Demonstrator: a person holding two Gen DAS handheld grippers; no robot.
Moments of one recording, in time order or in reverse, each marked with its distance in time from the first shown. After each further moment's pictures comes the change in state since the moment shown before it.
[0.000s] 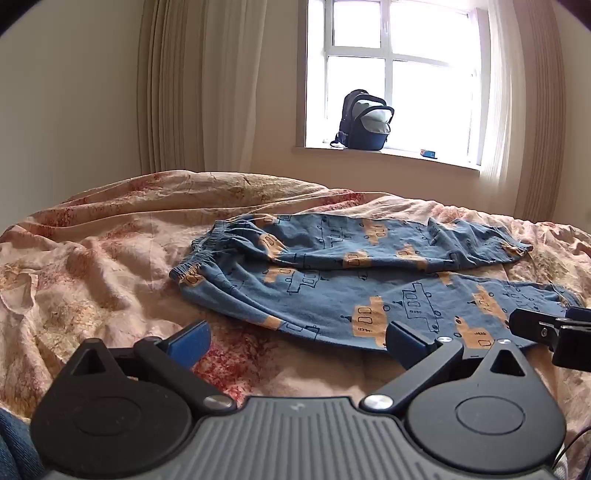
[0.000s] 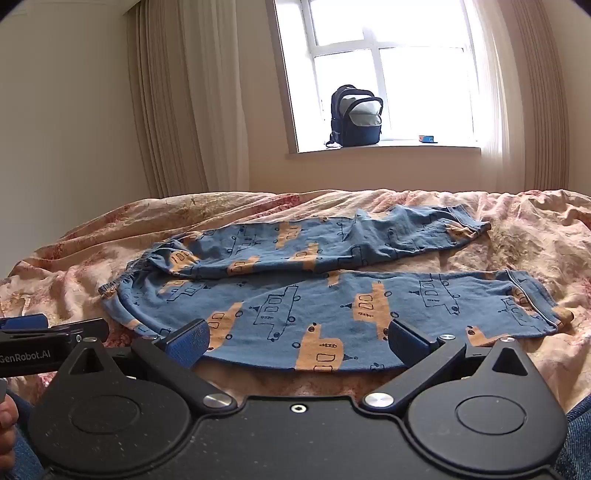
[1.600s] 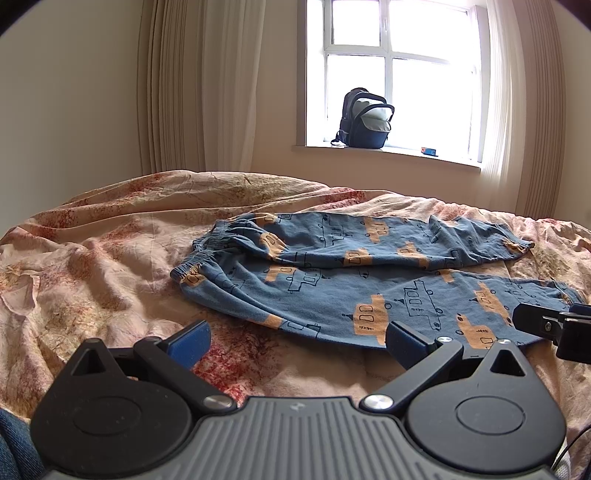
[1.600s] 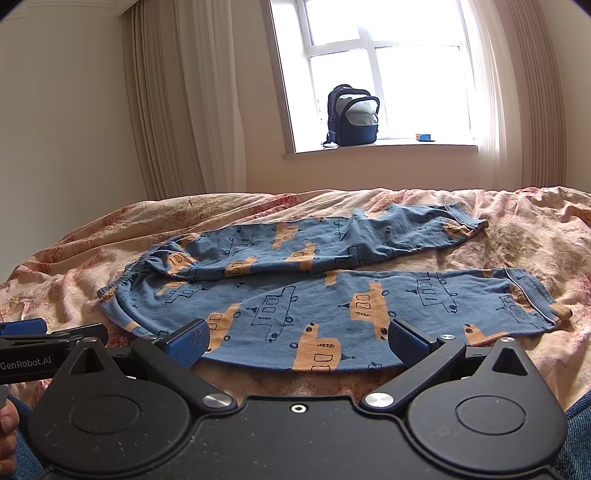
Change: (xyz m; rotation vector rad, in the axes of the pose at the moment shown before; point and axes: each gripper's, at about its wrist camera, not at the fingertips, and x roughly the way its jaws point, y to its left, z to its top) left arm 0.000 0.000 0.000 0.009 0.000 0.005; right arm 0.000 -0.002 0.000 0.007 -0.005 -0.002
